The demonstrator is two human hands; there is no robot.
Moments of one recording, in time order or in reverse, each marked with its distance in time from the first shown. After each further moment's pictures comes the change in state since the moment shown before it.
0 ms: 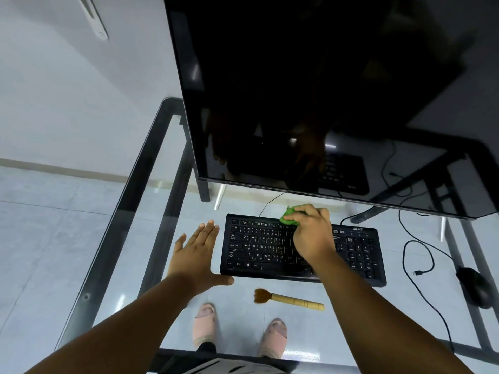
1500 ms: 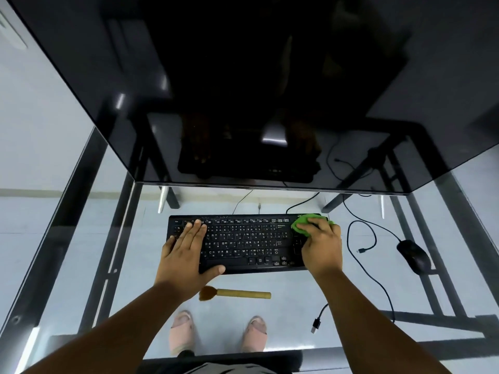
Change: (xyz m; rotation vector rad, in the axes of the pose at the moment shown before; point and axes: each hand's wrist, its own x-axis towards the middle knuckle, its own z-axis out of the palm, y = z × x) left_hand 0.008 0.090 0.028 -0.033 0.188 0.111; right_hand -0.058 0.136 -0.035 -0.043 0.286 0.173
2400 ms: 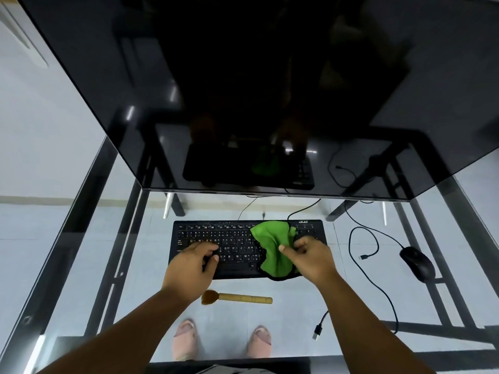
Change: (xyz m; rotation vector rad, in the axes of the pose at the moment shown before) left_hand -0.005 0.019 -0.016 -0.330 0.118 -0.058; right_hand -0.005 -0.030 -0.024 0.308 -0.452 0.375
